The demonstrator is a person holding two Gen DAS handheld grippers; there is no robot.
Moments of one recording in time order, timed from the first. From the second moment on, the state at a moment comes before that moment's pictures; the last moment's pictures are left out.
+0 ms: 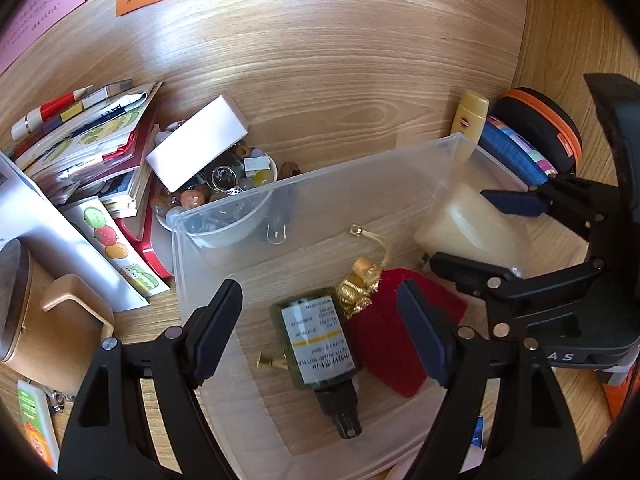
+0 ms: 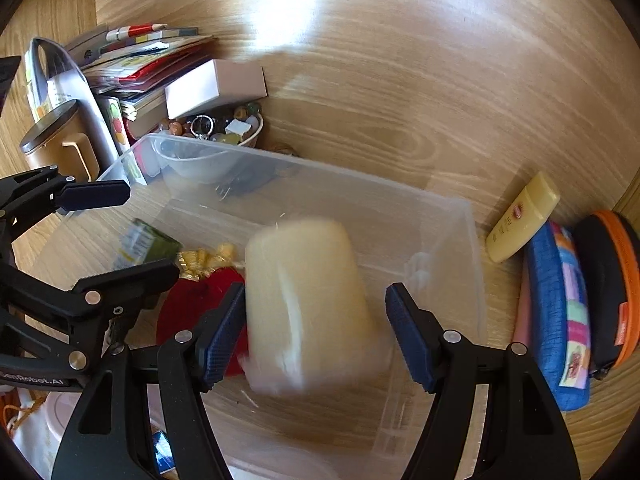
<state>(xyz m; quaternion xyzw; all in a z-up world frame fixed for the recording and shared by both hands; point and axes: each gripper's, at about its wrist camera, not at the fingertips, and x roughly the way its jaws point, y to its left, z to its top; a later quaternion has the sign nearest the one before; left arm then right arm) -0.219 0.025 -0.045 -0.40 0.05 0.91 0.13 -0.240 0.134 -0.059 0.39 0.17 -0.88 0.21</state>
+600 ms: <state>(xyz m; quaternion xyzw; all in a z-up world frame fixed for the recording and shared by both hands) -0.206 0.021 -0.035 -0.38 0.06 0.91 0.14 -0.226 0.152 -0.026 0.34 0.17 -0.90 0.19</state>
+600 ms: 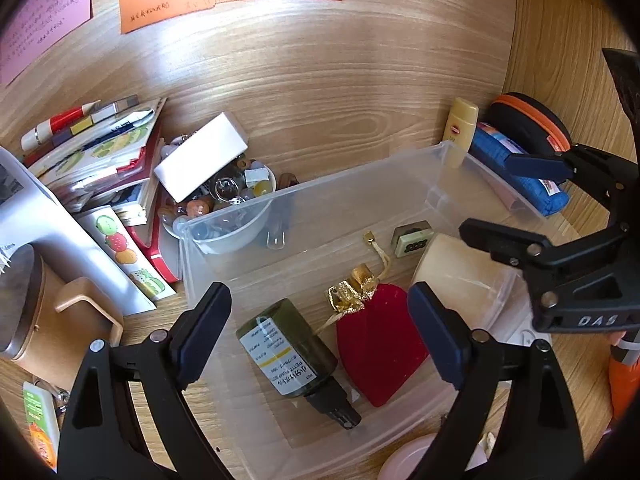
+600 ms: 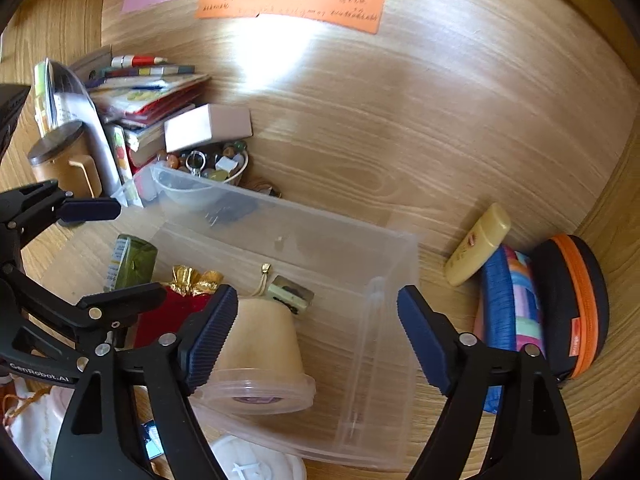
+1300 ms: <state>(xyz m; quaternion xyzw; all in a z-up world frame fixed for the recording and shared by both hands) -0.146 -0.034 0.019 -0.34 0.02 0.94 0.07 -0.165 0.181 0.022 0.29 0.14 -0.93 0.19</state>
